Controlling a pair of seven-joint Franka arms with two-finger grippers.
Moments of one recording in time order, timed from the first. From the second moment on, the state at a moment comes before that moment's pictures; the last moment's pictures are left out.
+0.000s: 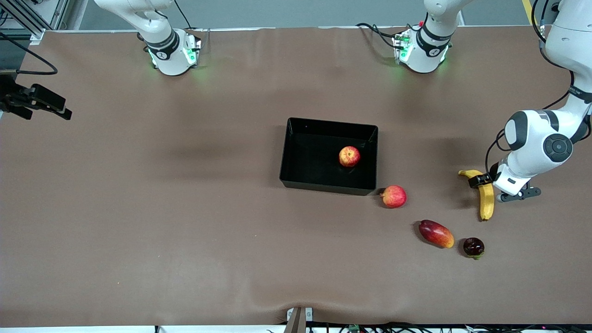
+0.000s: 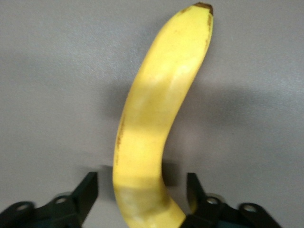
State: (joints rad) left arm 0.55 0.50 -0.33 -2.10 0.37 2.55 -0.22; right arm 0.01 -0.02 -0.06 -1.54 0.06 1.47 0.01
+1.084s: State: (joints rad) left arm 0.55 0.27 -0.66 -2.08 0.37 2.26 -0.57; right arm 0.01 -0.03 -0.08 -1.50 0.05 1.43 0.01
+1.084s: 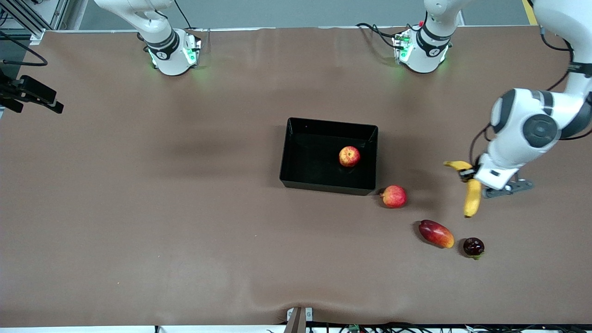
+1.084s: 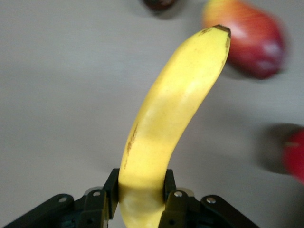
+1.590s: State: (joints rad) left arm 0.39 0.29 -0.84 -1.99 0.34 2.26 -1.03; right arm 0.00 -0.03 -0.08 -1.50 0.05 1.40 0.01
